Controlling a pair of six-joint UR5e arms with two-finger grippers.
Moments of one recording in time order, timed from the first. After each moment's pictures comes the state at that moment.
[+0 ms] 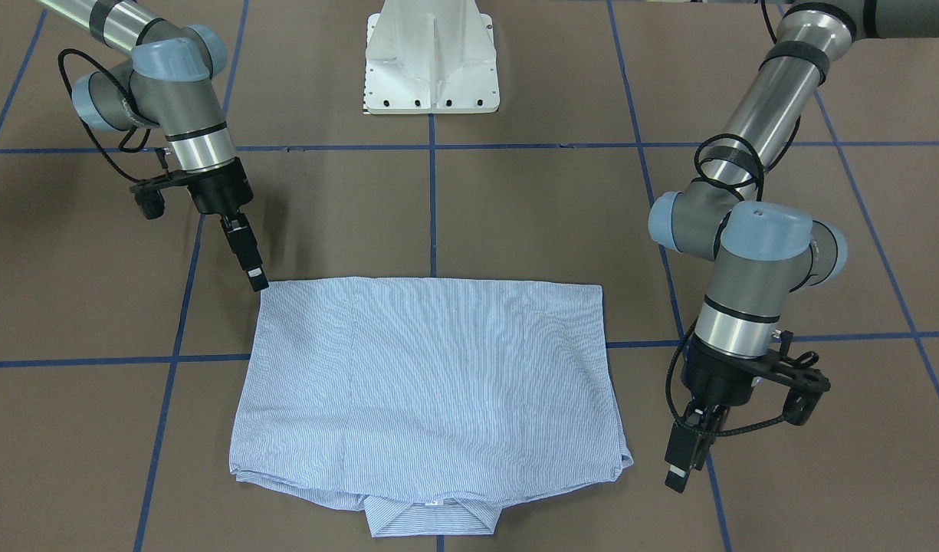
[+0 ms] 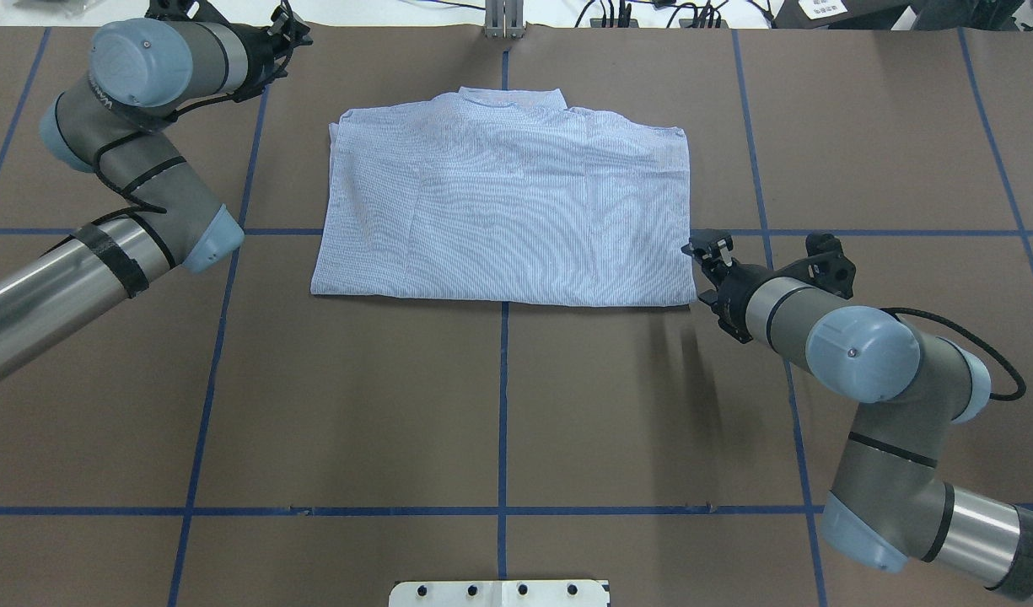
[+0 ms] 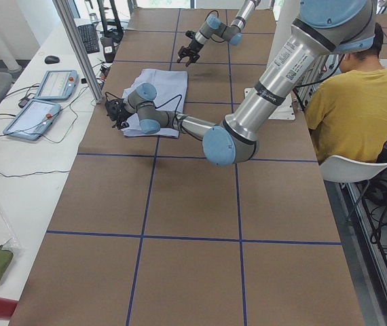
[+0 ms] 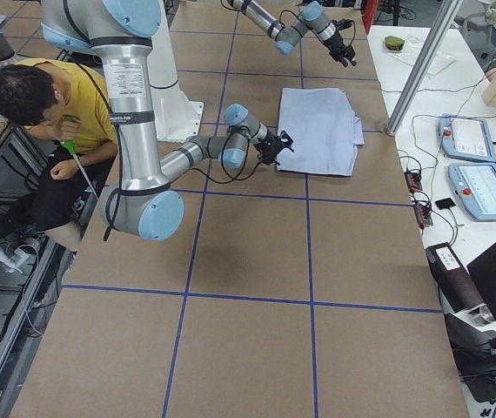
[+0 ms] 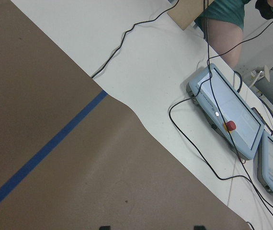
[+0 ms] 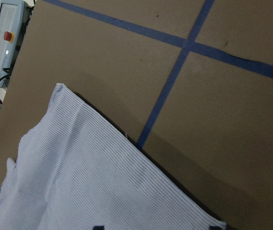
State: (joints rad) left arm -0.91 -2.26 -1.09 -2.55 -1.60 -1.75; right arm 0.48 -1.41 1.79 -0.85 1.34 2.32
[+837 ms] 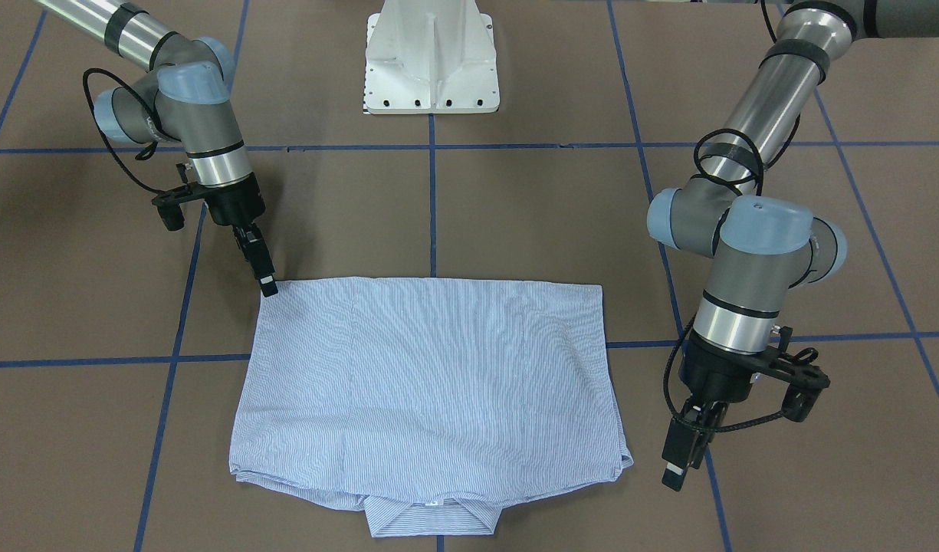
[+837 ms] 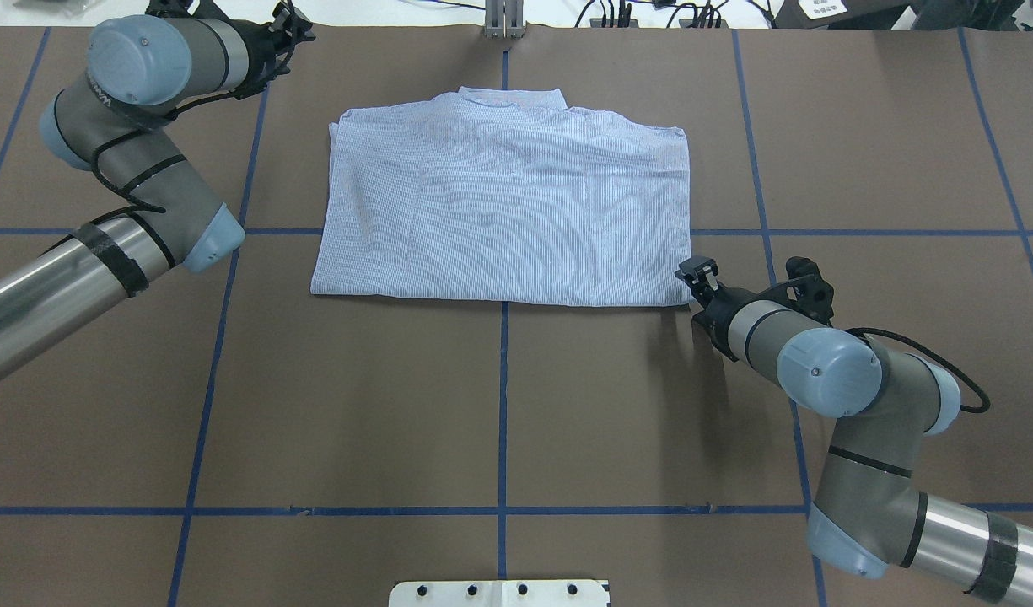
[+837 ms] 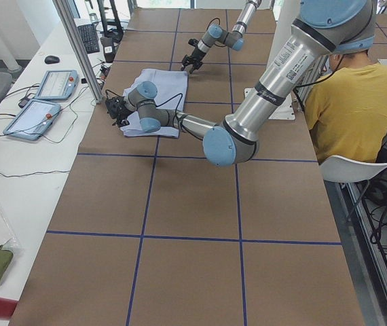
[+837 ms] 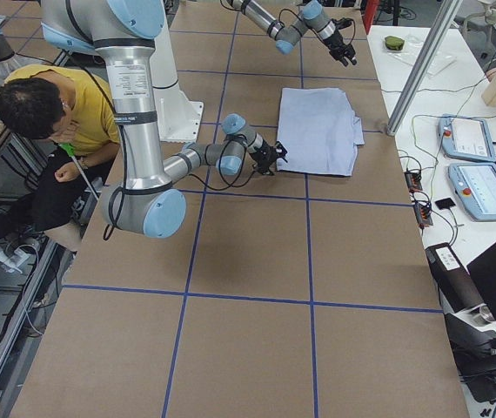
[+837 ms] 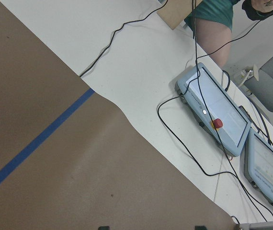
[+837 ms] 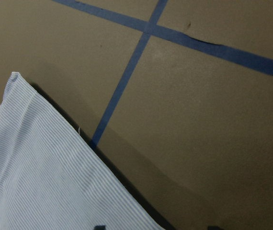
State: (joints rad) left arm -0.91 -2.26 -1.11 -2.55 -1.60 -1.75; right arm 0.45 -1.38 1.70 -0.84 1.32 2.32
